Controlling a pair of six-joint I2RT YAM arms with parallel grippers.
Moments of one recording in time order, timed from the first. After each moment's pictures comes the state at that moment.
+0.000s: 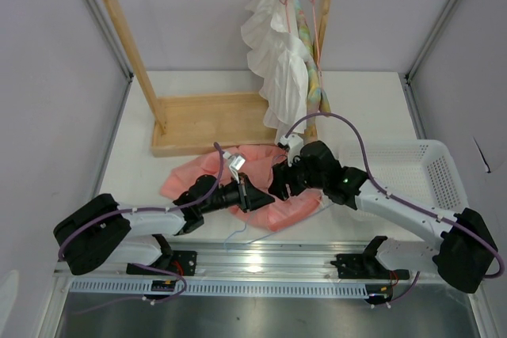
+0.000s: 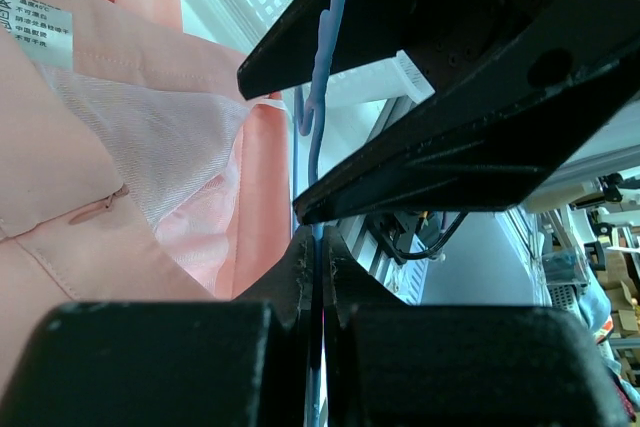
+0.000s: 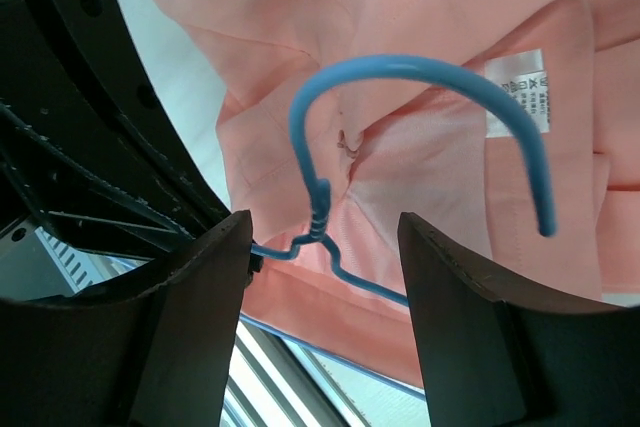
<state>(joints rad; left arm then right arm) -0.87 1.26 0.26 0.86 0.33 -0.82 0.82 1.18 0.78 -0.23 -0.20 0.27</state>
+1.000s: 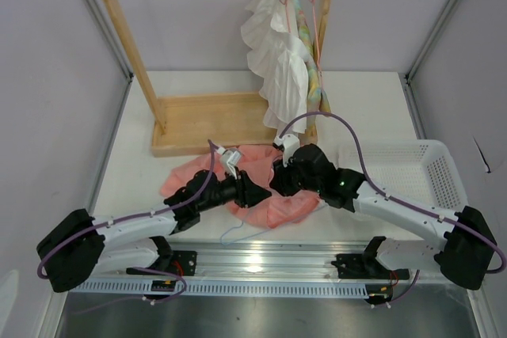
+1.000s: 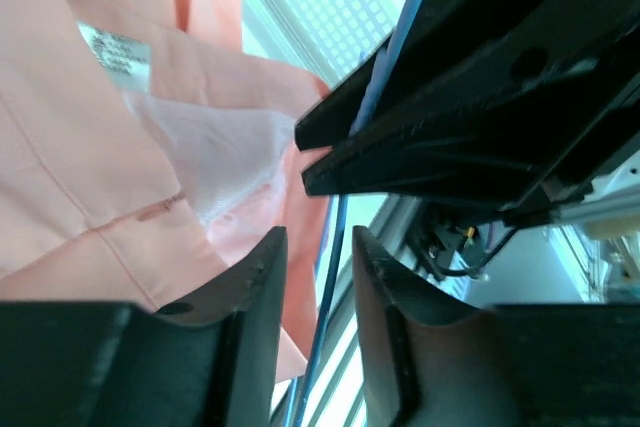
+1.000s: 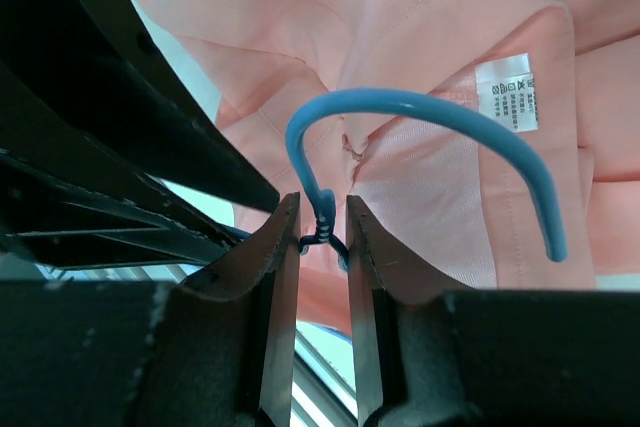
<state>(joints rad) -0.87 1.11 0.33 0.57 0.22 -0.73 0.90 1.18 0.82 -0.23 -0.05 0.30</state>
